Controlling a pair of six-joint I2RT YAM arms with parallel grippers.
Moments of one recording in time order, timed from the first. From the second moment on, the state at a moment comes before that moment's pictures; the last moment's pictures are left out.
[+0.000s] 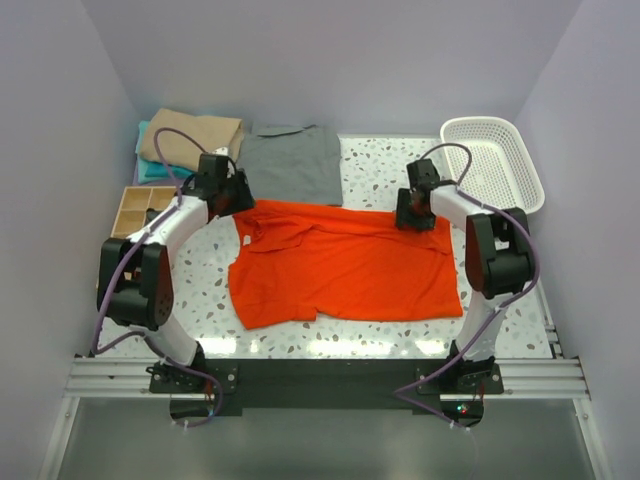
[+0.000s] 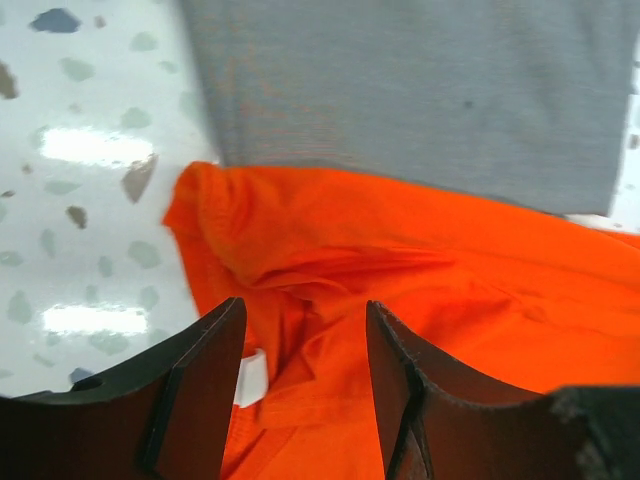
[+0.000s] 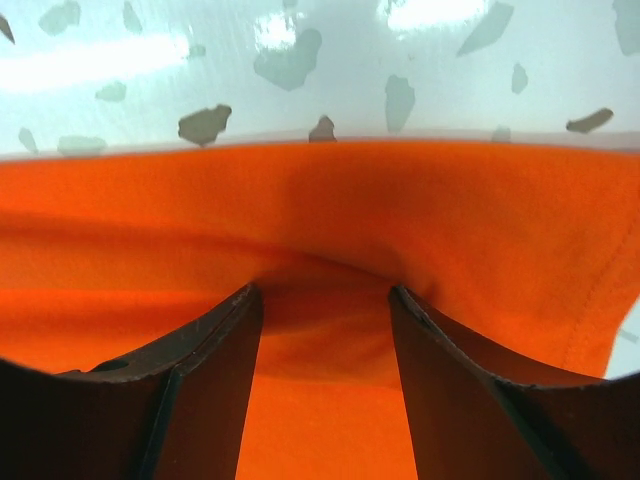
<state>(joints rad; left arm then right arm) -0.15 1.67 1.15 -0.31 -0.01 -0.42 0.19 1.93 1.30 -0.49 0.14 0.31</state>
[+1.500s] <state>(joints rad) -0.28 1.67 1.04 -0.40 0.03 -0.40 0.21 1.89 1.27 -0.56 0.11 0.29</state>
